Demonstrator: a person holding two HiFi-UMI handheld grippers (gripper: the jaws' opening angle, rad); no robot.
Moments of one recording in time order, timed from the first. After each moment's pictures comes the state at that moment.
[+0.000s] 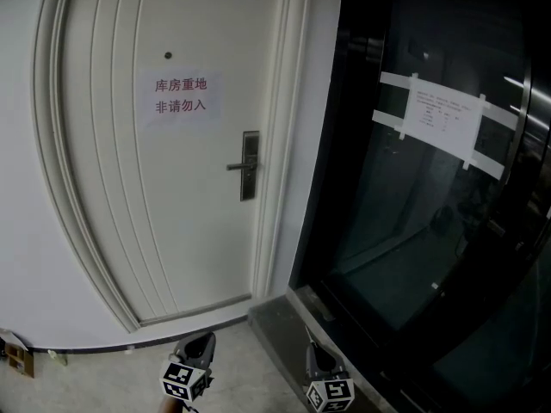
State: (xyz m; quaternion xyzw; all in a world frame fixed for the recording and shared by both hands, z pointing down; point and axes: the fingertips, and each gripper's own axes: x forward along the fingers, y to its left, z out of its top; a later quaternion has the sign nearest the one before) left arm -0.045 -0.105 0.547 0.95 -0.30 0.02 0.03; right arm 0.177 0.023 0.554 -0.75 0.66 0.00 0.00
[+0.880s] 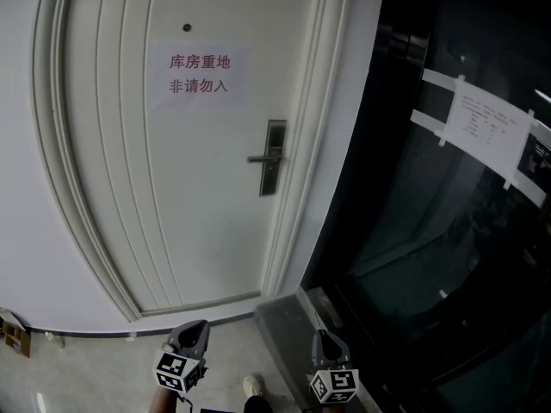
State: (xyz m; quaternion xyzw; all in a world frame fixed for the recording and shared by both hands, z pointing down) left arm -0.050 -0.195 0.556 0.94 -0.35 0.02 0.03; right arm 0.210 -0.081 0.548 -0.74 0.67 0.00 0.00
